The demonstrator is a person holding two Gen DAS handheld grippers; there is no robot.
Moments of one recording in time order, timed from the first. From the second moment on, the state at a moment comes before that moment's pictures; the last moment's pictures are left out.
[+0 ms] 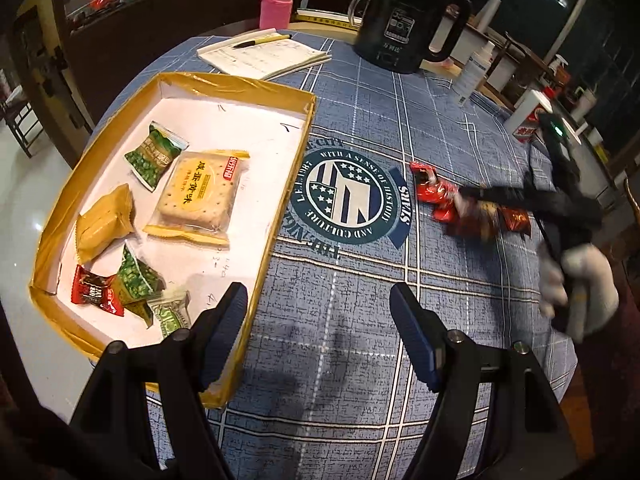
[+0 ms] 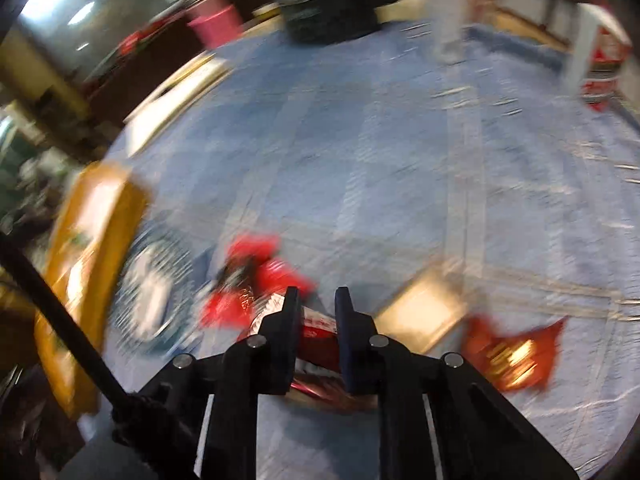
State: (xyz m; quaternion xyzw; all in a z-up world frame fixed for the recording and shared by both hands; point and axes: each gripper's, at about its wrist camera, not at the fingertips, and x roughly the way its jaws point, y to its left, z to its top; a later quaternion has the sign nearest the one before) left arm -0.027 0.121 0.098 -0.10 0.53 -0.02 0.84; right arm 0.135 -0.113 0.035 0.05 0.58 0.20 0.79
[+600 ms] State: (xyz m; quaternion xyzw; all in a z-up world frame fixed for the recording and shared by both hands) left arm -0.009 0.078 0.077 -0.08 0.55 -0.08 0.83; right arm 0.063 -0.154 0.044 0.15 0.58 0.19 0.77
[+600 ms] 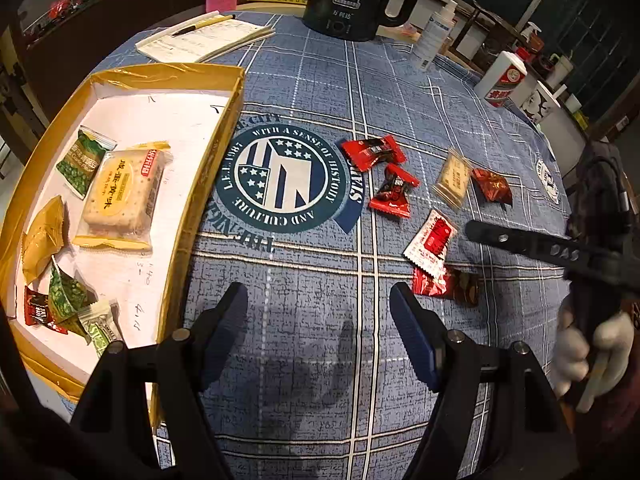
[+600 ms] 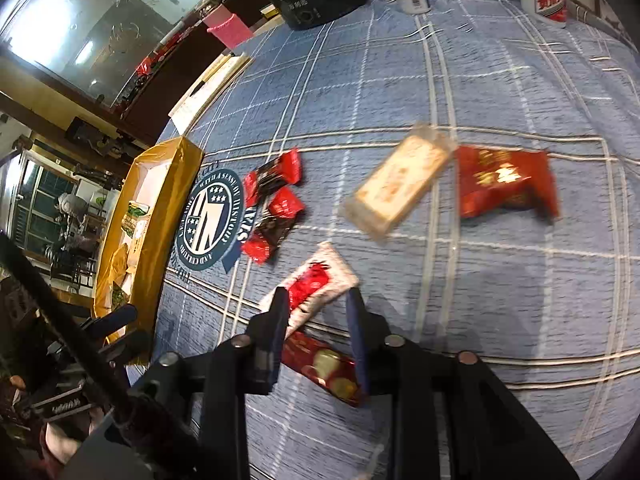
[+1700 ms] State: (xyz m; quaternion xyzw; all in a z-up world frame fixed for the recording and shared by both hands) left arm 0.101 -0.018 0.028 0.07 0.54 -0.25 0.80; right arm 0.011 -0.166 0.052 0.18 0.54 0.08 0.82
